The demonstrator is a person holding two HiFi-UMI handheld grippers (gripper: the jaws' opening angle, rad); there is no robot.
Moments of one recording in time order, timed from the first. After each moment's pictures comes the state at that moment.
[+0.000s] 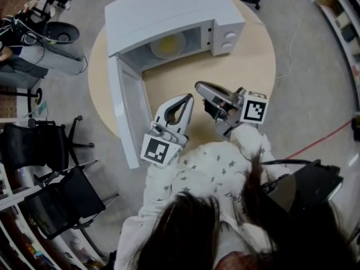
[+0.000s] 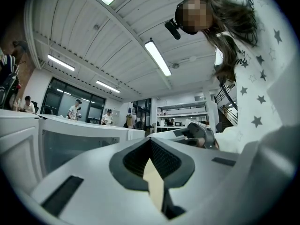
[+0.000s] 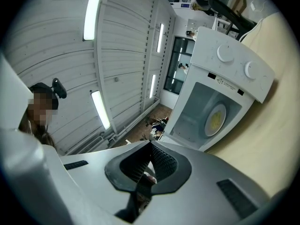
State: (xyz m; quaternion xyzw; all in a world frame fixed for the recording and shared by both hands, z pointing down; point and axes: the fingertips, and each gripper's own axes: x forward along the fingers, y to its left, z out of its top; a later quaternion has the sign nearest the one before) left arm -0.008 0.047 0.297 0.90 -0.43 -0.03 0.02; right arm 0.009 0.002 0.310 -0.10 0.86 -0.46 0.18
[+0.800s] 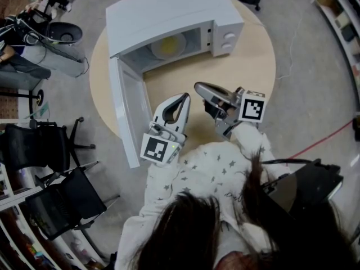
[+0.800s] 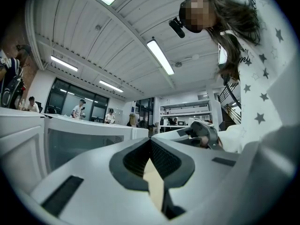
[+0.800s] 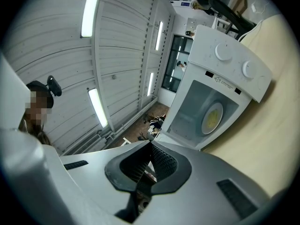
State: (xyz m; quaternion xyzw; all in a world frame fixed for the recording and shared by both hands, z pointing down) left arm -0.017 0.042 0.298 0.89 -0.45 -0.04 0.02; right arm 0.007 0.002 0.318 -0.11 0.86 -0.47 0.17
